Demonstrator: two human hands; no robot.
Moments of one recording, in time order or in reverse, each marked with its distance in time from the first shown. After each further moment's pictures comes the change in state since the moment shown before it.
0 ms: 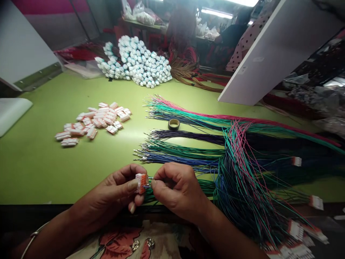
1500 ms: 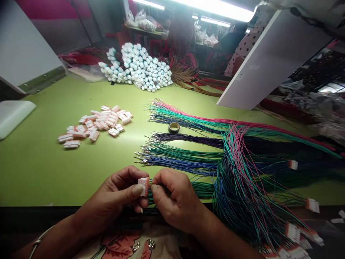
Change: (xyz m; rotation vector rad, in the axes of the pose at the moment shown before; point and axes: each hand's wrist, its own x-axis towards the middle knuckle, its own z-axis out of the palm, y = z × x) left_hand -0.003 -0.007 0.000 0.141 0.027 0.151; right_hand -0.006 0.003 0.007 -0.082 -0.057 -0.121
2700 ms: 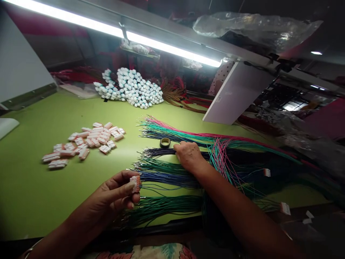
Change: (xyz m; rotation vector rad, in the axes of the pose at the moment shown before) left_hand 0.021 0.024 0.001 -0.109 0.115 -0.026; right_hand 0.098 0.044 -0.090 -1.259 -0.082 0.085
